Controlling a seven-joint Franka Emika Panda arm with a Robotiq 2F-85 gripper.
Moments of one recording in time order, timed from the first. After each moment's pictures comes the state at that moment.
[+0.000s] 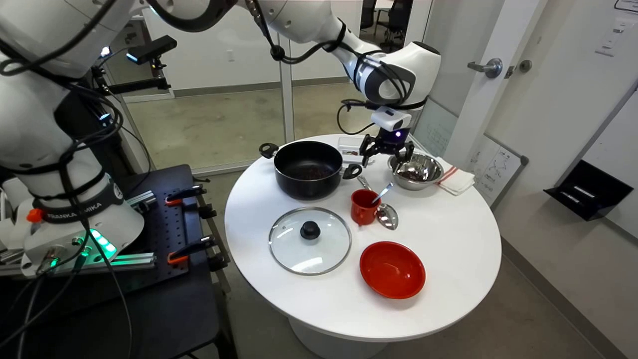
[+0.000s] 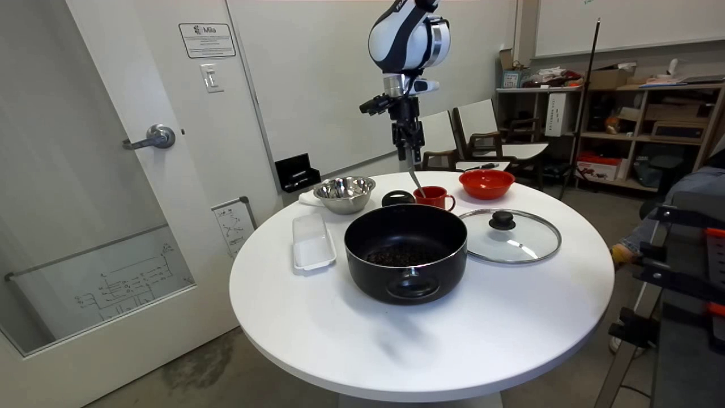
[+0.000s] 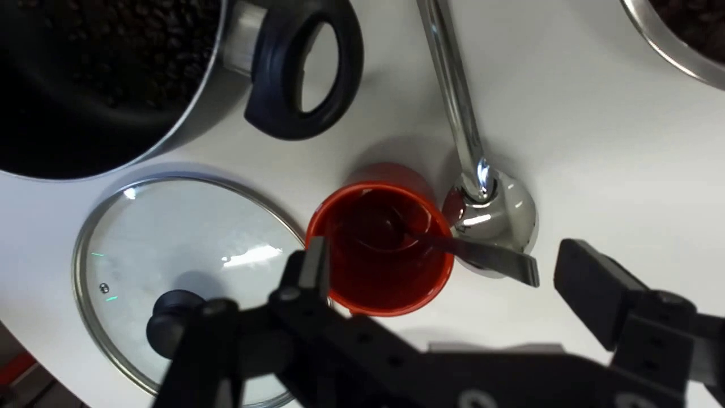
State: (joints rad) arm -0.07 0.89 -0.11 -1.31 0.14 2.09 1.85
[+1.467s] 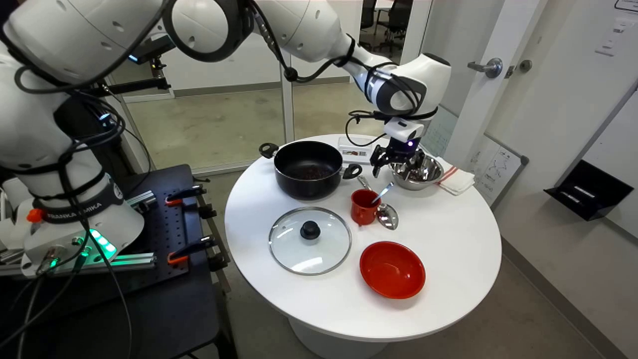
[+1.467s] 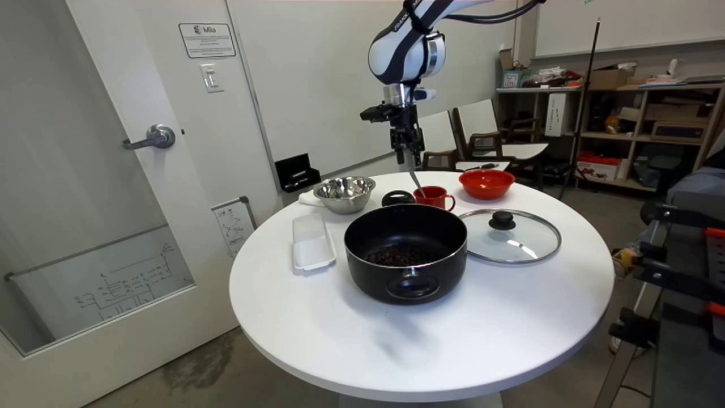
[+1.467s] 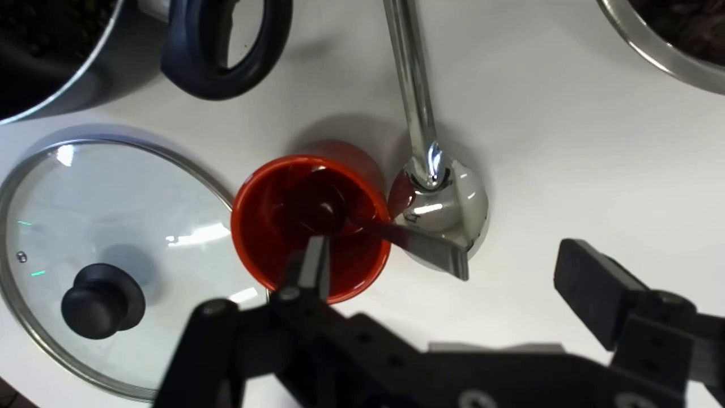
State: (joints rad) arm -0.09 1.03 -0.13 -1.12 0.13 2.05 1.76
